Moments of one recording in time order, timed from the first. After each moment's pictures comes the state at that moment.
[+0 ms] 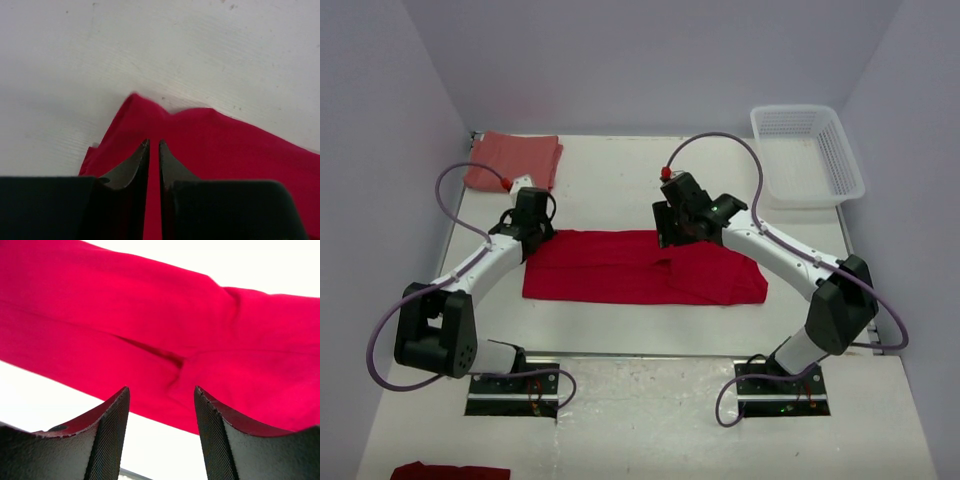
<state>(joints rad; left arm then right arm) -0.21 1.38 0.83 -0.26 -0.32 -0.52 0.73 1.58 1.33 -0.70 0.13 0.45</state>
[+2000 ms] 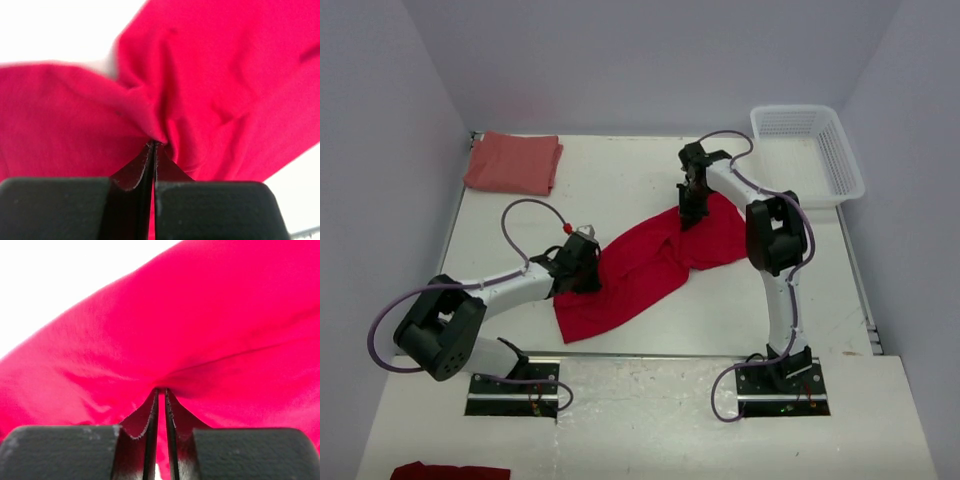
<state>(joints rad) -0.57 1.40 0.62 -0.24 -0.07 -0.70 0.39 2.23 1.80 -0.95 -0.11 0.43</state>
